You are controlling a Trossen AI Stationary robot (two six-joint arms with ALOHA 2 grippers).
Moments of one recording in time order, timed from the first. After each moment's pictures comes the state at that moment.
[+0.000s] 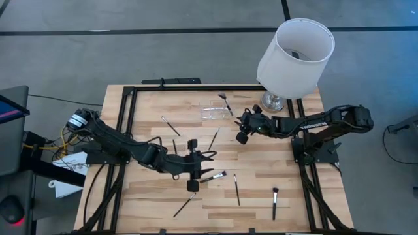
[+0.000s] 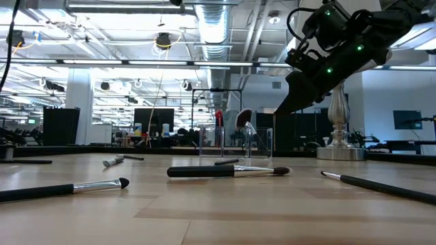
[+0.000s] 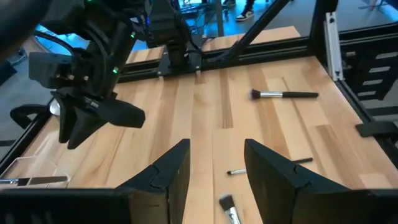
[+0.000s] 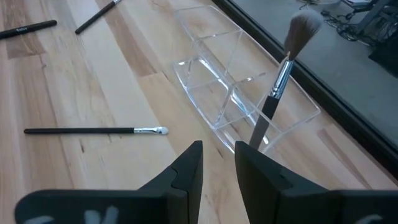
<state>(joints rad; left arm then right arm) -0.45 1.54 1.10 0.01 -0.49 0.02 -0.13 1.33 0.54 0.16 0.39 0.05</state>
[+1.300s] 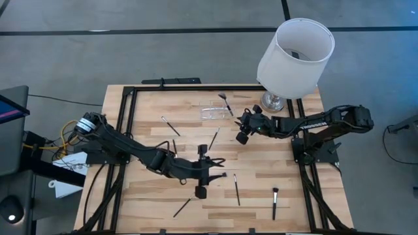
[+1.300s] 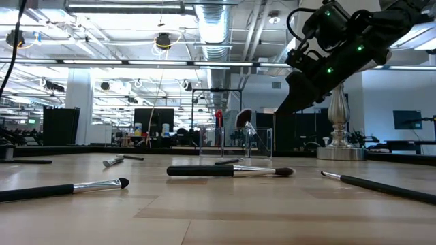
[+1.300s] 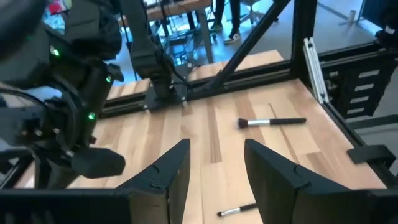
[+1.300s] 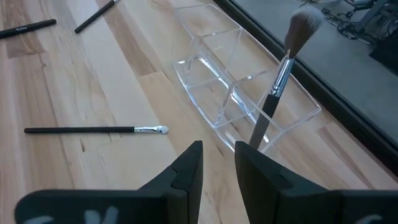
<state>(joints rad) -0.47 1.65 1.19 0.15 -0.46 0.13 -0.13 1.33 0.54 0.15 0.39 0.05</state>
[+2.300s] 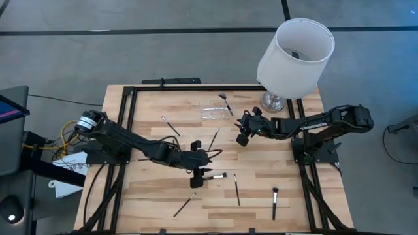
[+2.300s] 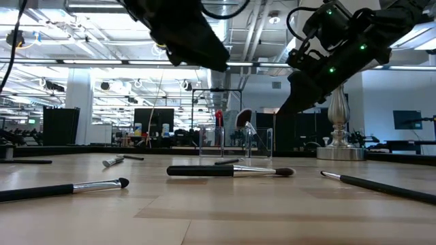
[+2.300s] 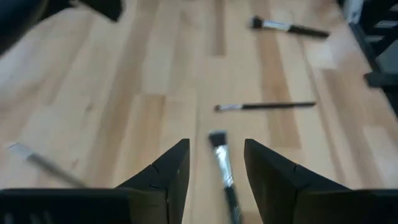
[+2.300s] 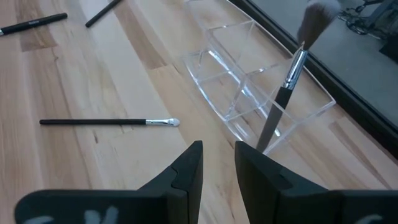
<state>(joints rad) -0.34 1.66 1.03 -0.02 -0.26 -0.19 -0.11 1.33 0.54 0.14 0.39 0.08</state>
